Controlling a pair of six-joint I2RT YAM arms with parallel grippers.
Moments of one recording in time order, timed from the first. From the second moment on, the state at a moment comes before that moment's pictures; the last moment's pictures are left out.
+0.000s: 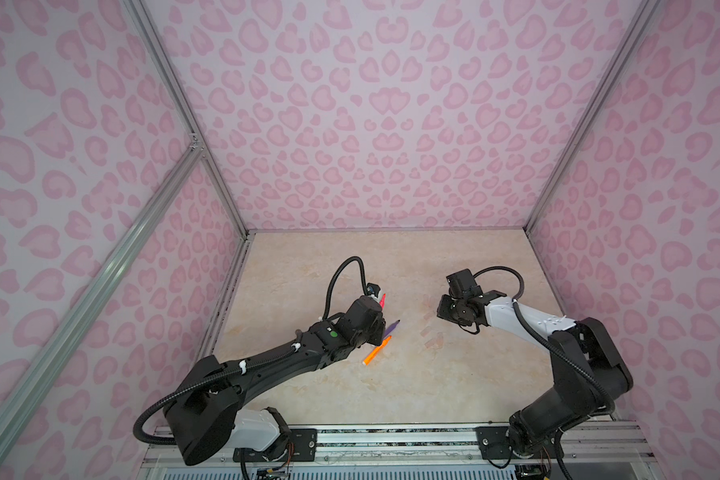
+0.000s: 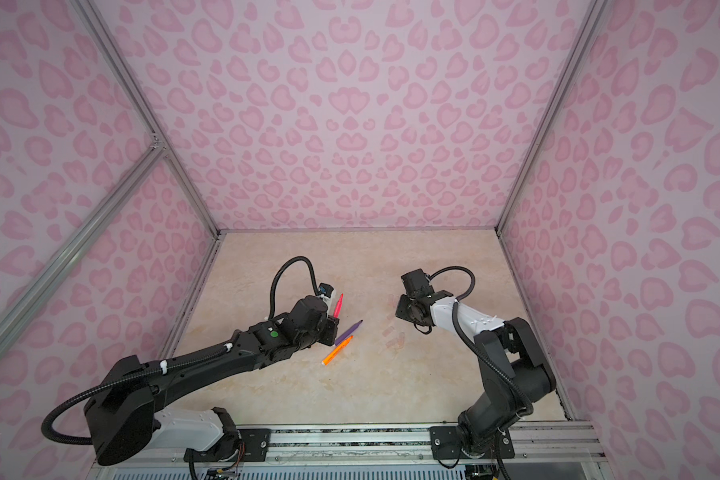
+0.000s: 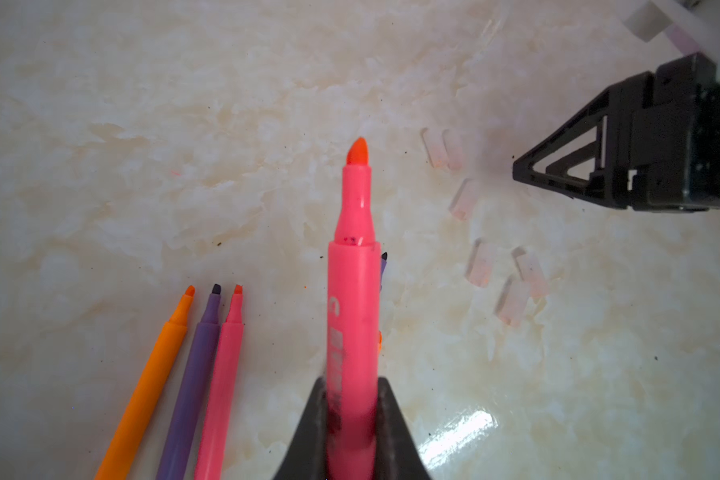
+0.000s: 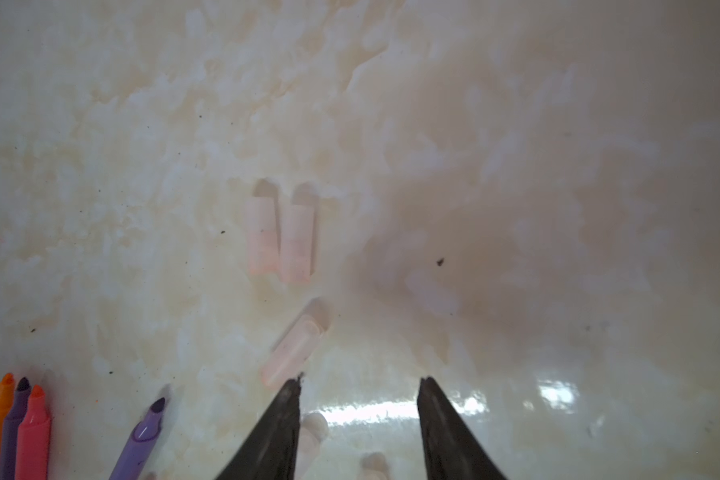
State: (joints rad) left arm -0.85 1.40 0.85 -0.24 -0.18 -0.41; right arm 0.40 1.64 0.95 -0.39 0.02 0.69
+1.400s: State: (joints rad) left arm -0.86 1.25 0.73 -0.11 -0.20 -0.49; right arm 0.51 1.84 1.14 -0.54 0.21 0.61
